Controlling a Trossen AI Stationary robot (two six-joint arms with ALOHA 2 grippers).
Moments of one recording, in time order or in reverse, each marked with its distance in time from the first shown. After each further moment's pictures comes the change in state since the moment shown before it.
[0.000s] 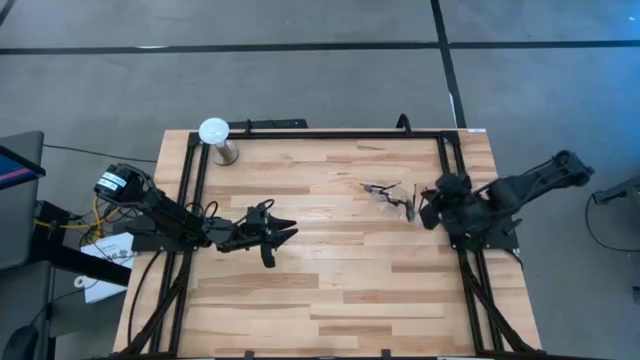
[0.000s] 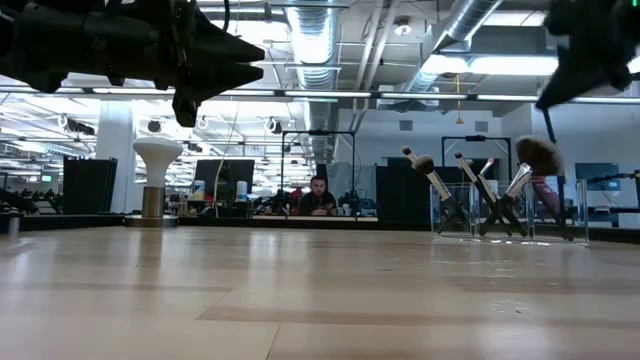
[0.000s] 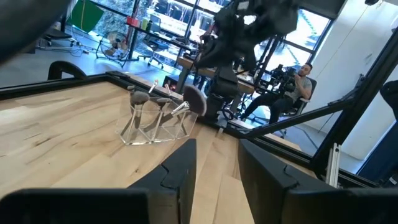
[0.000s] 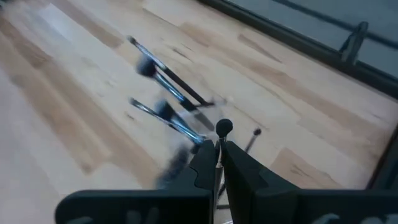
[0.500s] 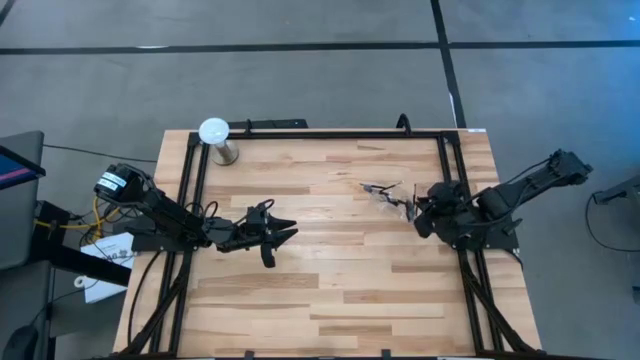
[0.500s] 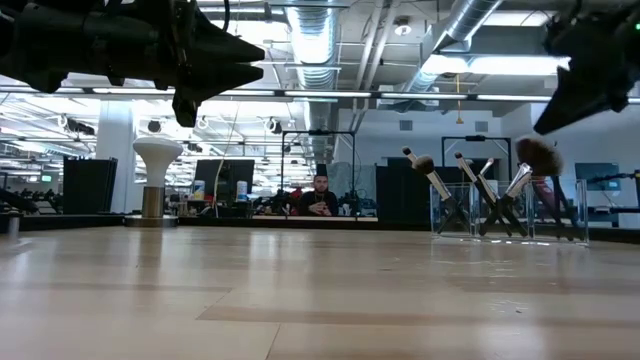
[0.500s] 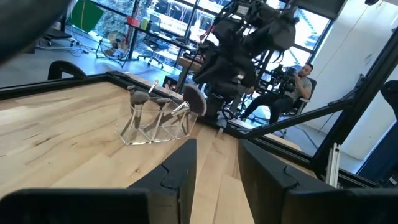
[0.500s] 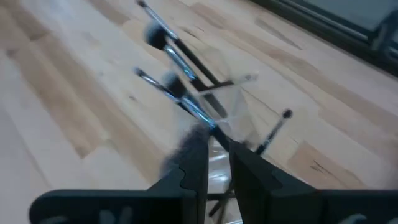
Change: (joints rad) left arm 0.000 0.000 0.000 0.000 0.000 -0.001; right arm 0.030 0.014 -0.126 0.146 -0.013 -0.035
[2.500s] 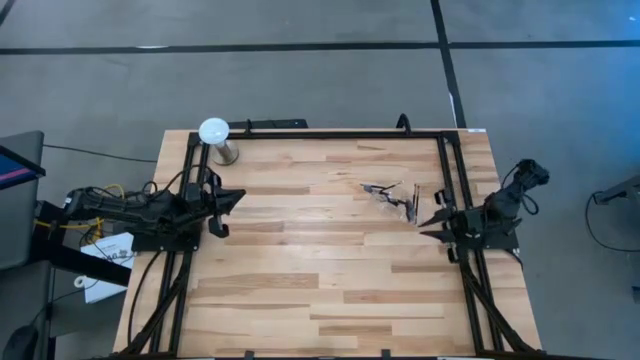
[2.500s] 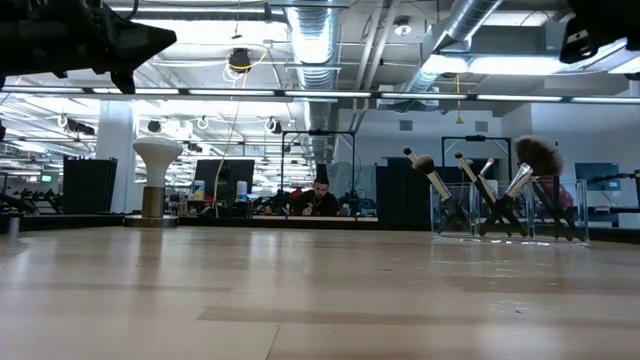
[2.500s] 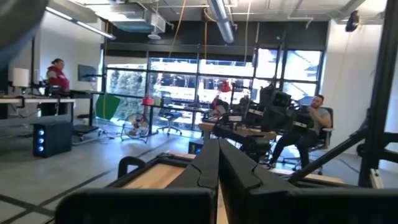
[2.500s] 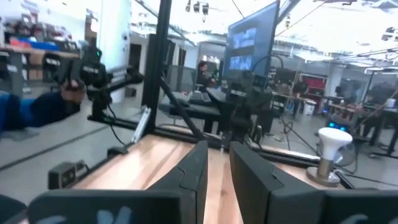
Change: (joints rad) left arm 0.230 -1.220 -0.311 -0.636 0.186 0.371; right arm 0.223 -0.741 -0.474 1.068 -0.282 -1.334
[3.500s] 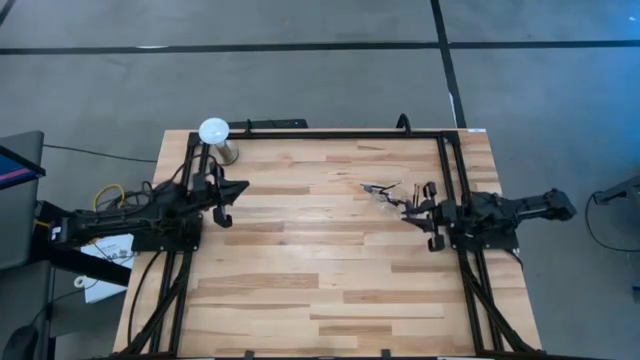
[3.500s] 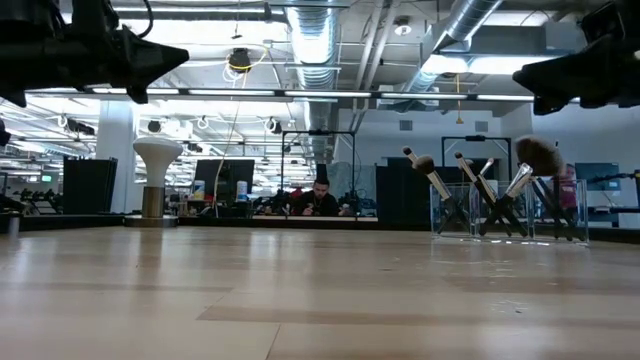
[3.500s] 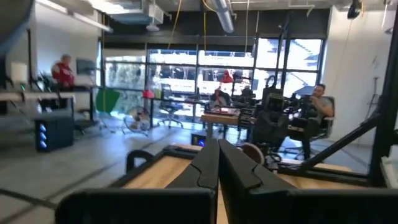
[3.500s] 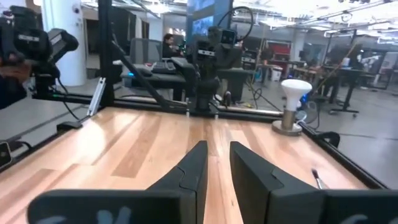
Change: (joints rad) left arm 0.367 0.054 0.000 -0.006 0.364 -0.078; right arm -0.503 0.001 -0.131 0.014 -0.327 0.137
